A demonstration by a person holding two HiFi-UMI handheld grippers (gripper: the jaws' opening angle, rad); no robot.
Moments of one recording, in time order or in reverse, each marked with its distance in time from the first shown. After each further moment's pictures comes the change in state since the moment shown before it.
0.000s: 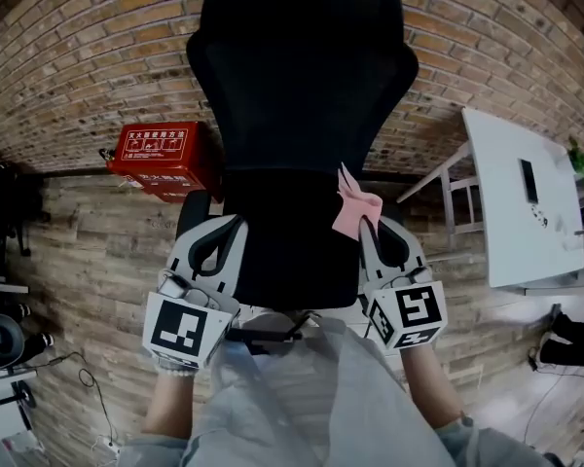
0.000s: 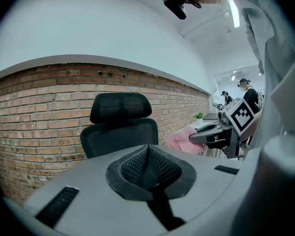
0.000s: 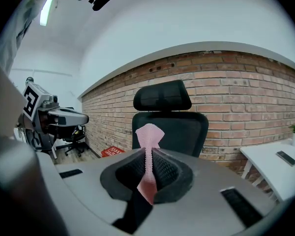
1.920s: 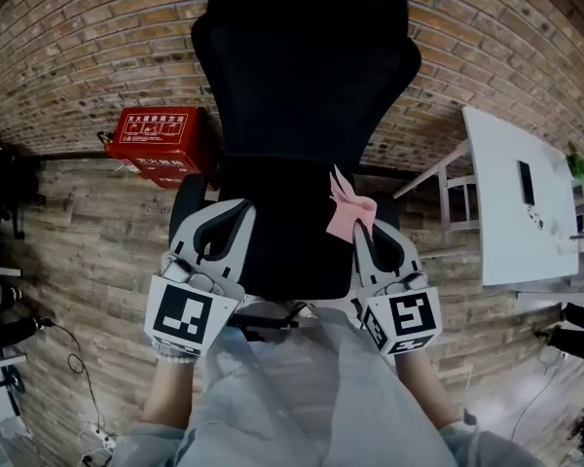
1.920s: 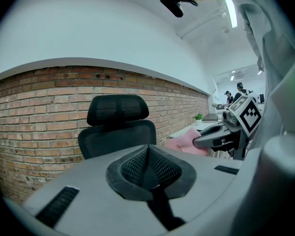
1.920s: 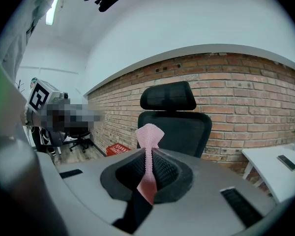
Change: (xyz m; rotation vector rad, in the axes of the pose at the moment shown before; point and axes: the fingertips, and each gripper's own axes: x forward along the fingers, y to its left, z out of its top) left arm 0.001 -0.017 0.004 0.017 -0.024 -0.001; right arm -0.021 0.018 -0.006 -0.049 0.012 0.052
